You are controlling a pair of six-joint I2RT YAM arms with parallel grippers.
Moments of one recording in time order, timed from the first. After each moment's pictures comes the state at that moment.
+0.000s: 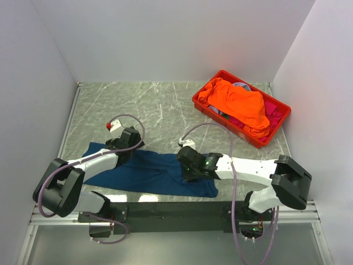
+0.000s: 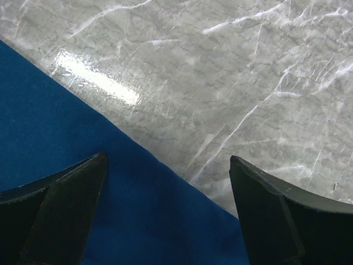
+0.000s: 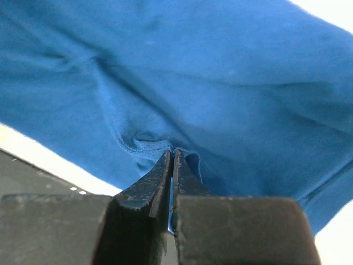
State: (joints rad) left arm -0.47 1.35 0.56 -0.05 -0.54 -0.88; right arm 1.06 1.40 0.78 -0.40 0.19 0.70
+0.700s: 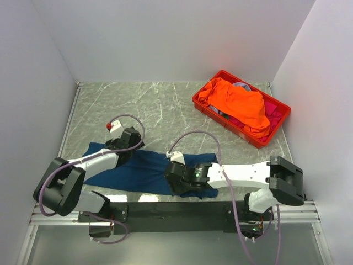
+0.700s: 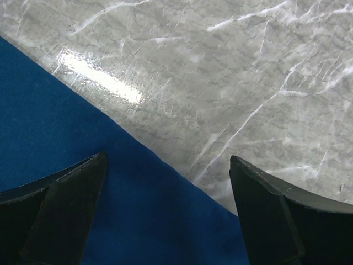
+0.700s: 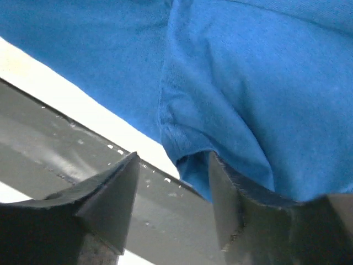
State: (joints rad) left arm -0.47 1.35 0.56 -0.05 -0.55 -0.88; right arm 1.29 1.47 0.89 -0.50 0.24 0.80
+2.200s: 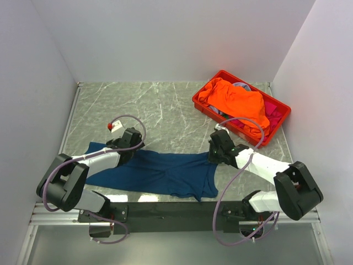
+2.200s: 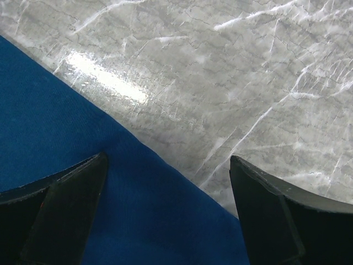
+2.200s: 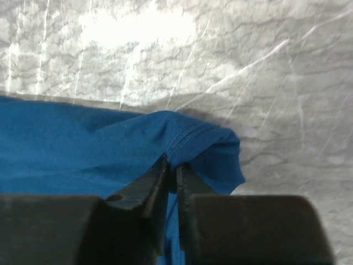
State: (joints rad) left arm -0.47 1.41 0.56 -0.03 -0.56 -0.88; right arm 0.53 1.30 0.59 -0.26 0.09 0.57
